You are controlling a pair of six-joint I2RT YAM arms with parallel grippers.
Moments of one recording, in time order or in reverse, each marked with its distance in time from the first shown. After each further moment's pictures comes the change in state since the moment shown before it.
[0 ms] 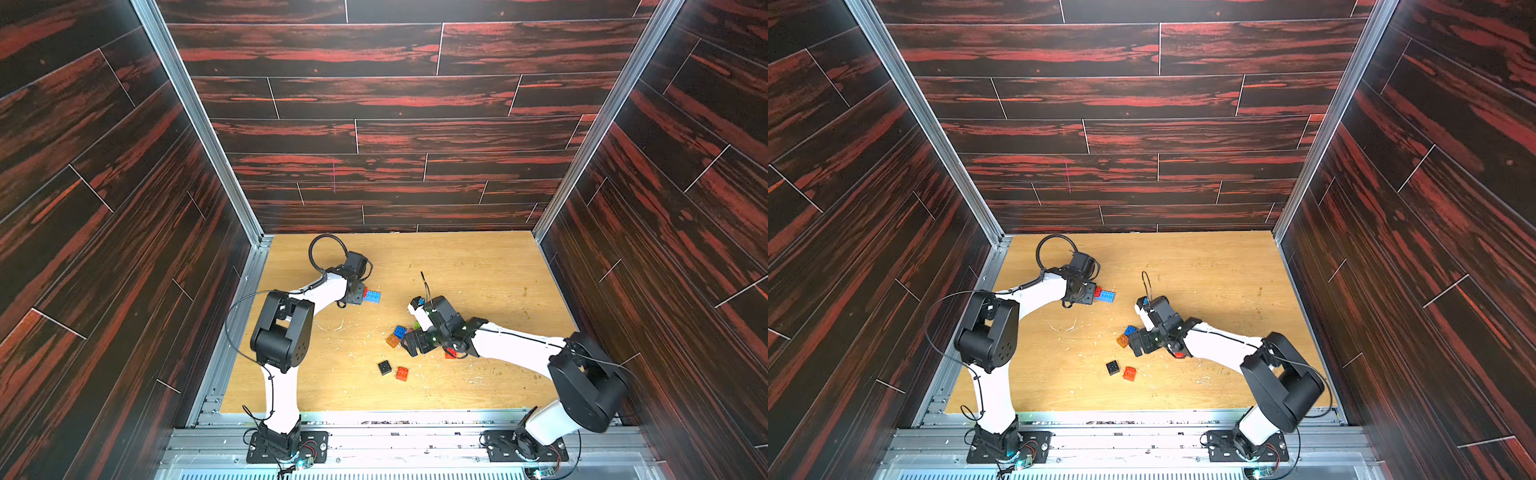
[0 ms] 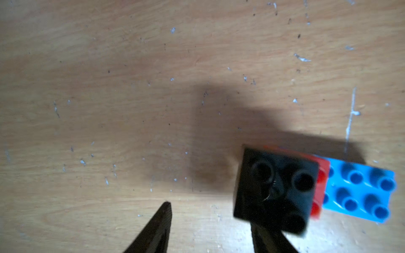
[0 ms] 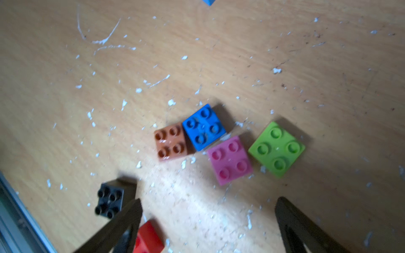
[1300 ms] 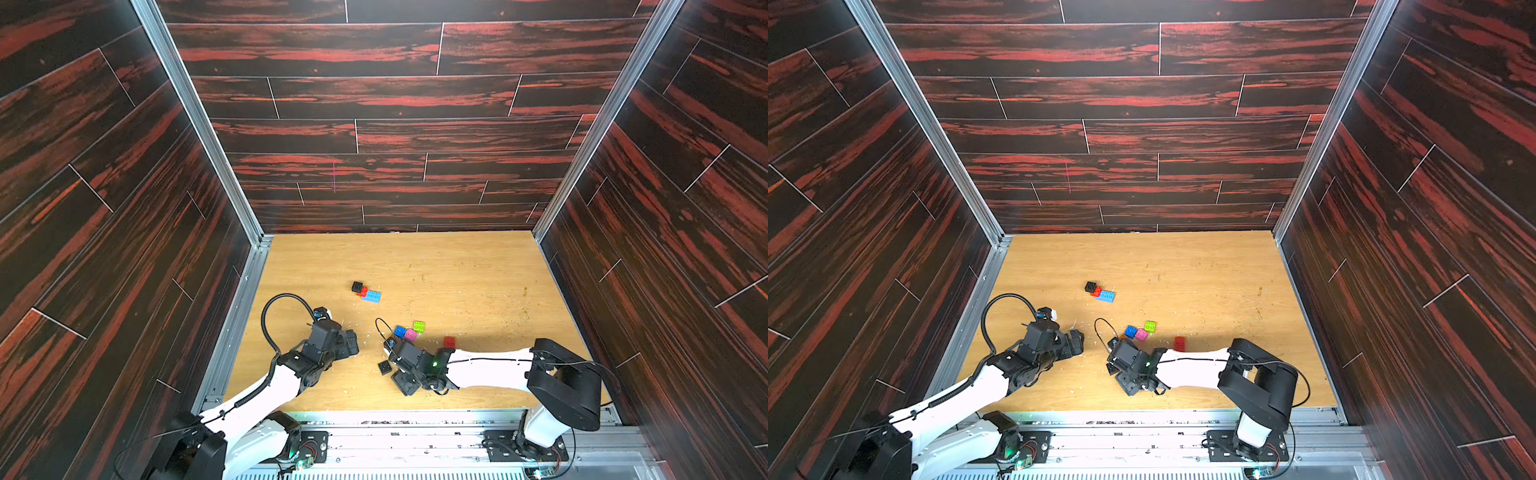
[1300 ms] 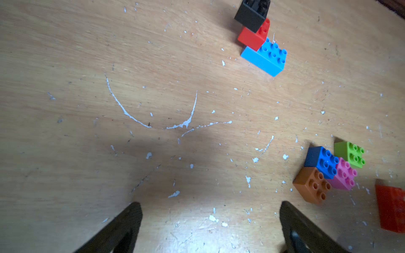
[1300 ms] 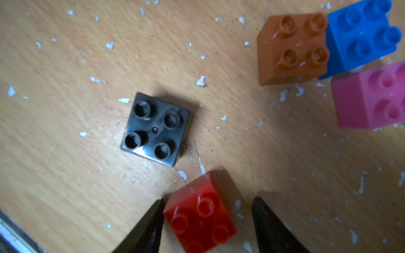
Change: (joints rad) left arm -0.135 -0.919 -0.915 0.327 0.085 -0.438; right arm 0.361 0.134 0.023 -0.100 0.270 0.024
